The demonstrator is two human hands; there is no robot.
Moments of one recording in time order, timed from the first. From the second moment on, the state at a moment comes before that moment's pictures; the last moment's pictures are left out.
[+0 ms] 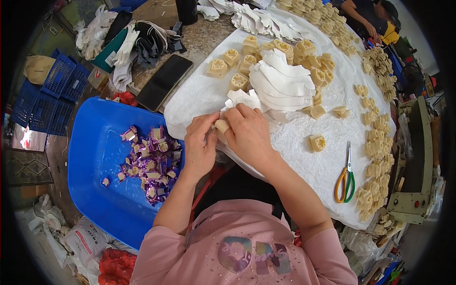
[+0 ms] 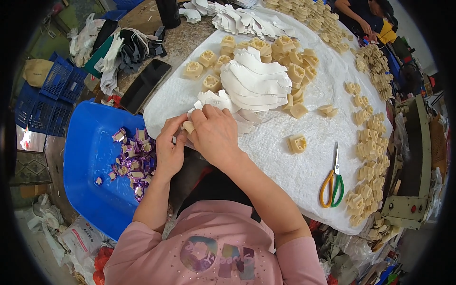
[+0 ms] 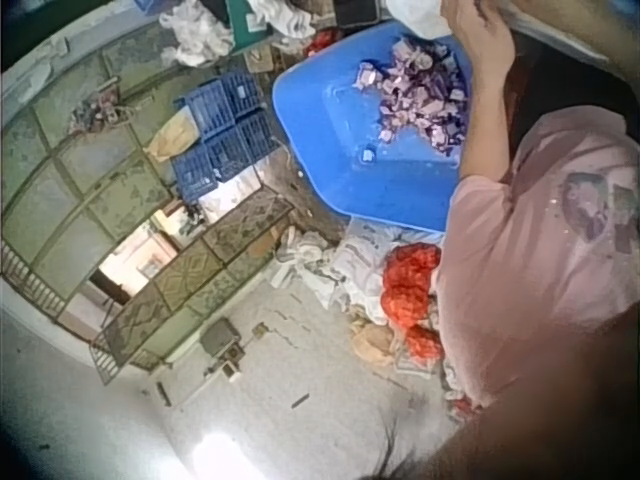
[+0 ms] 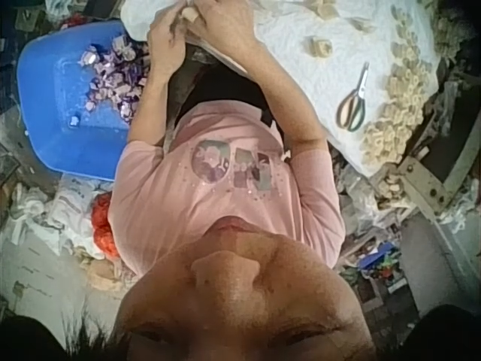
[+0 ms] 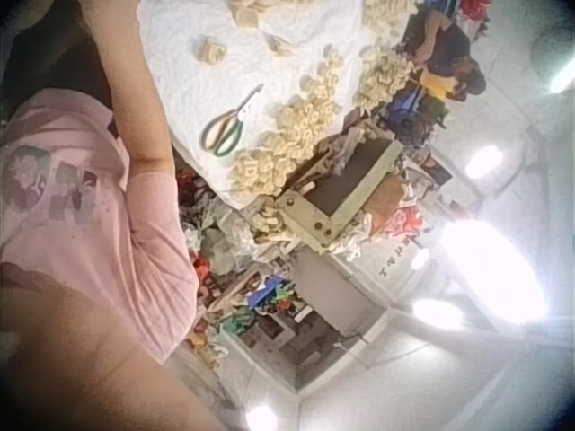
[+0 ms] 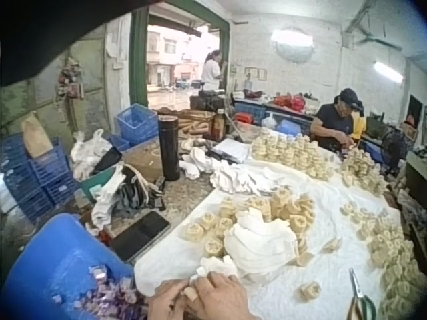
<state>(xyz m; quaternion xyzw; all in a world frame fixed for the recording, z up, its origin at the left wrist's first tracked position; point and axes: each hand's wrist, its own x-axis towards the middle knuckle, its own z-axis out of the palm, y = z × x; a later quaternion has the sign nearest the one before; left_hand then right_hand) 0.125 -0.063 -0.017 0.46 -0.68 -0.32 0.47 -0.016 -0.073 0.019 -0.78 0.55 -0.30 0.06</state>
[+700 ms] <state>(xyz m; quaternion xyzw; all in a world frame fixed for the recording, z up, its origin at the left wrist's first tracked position) 0.109 -0.066 -0.004 0.55 -0.62 -0.36 0.43 -0.026 -0.067 0.015 -0.75 0.54 -0.33 0.19</state>
